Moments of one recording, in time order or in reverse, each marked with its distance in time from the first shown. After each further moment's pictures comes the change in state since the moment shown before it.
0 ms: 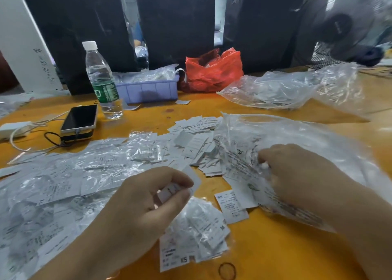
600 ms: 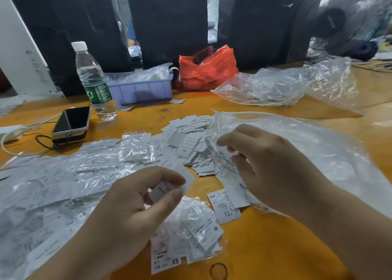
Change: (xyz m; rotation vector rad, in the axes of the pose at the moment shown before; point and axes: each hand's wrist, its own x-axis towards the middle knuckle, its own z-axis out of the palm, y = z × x) left_hand 0.001 0.009 0.001 0.005 0.022 -0.045; right_hand -0.007 -0.027 -0.012 0.330 0.385 -0.392
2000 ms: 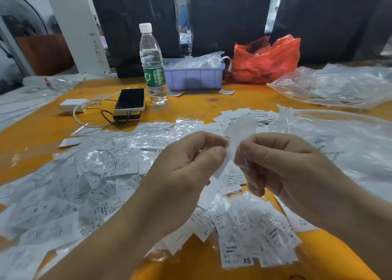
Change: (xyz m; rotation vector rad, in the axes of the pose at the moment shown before) left_hand 0.004 -0.011 -0.027 -0.342 0.074 -0.080; right_hand 0.041 -0.049 0.046 1.336 -0.317 0.311
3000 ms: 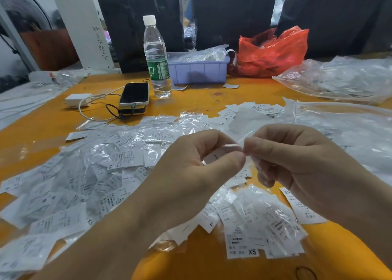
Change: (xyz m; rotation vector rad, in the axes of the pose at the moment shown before) left_hand -0.001 0.004 0.001 0.034 -0.078 0.005; right_hand -0.003 -0.002 -0.003 -0.031 0.028 0.016
